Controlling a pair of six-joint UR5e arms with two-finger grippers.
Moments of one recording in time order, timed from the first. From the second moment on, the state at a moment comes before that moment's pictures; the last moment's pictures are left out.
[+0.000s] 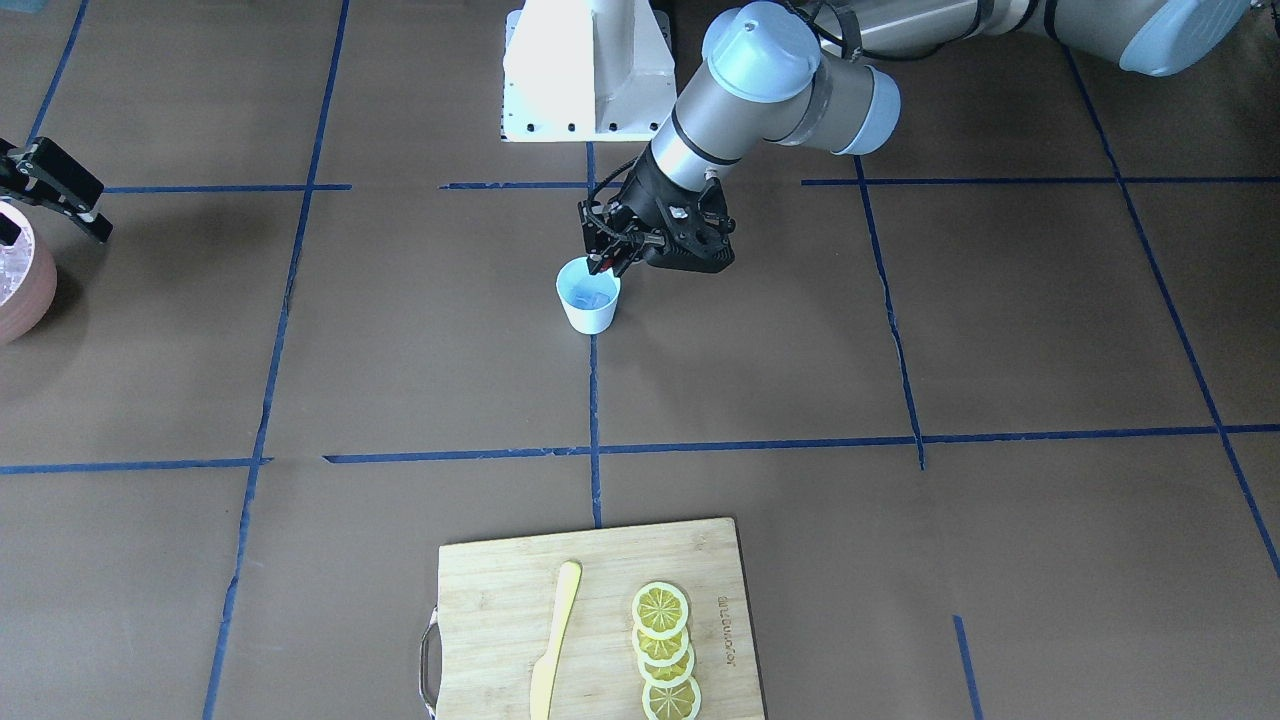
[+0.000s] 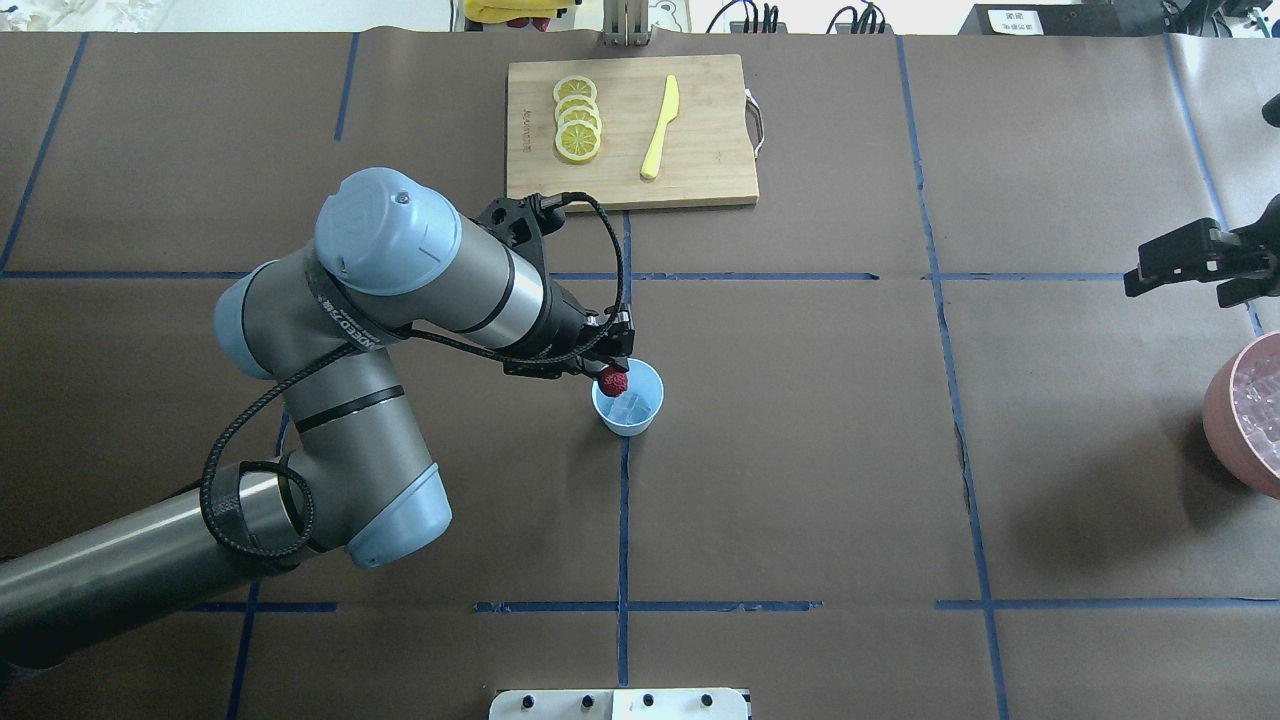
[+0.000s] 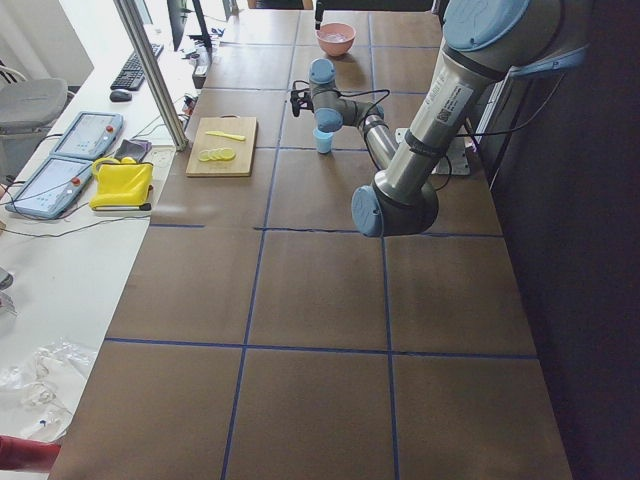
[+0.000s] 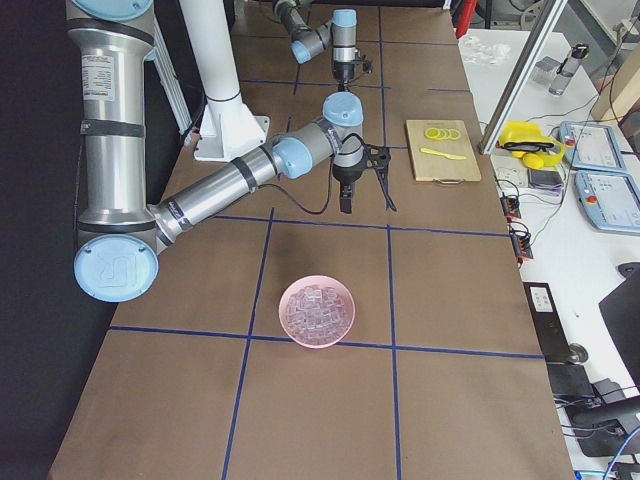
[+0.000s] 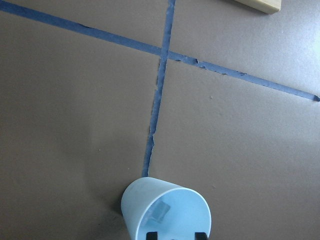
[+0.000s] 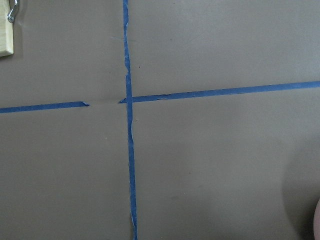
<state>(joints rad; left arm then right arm) -0.56 -2.26 -1.65 -2.01 -2.03 -1.51 1.14 -1.60 2.14 -1.53 2.27 0.78</state>
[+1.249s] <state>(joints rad) -0.63 -2.10 -1.80 -2.01 -2.02 -1.43 1.22 -1.62 2.12 -1.54 2.28 0.69</state>
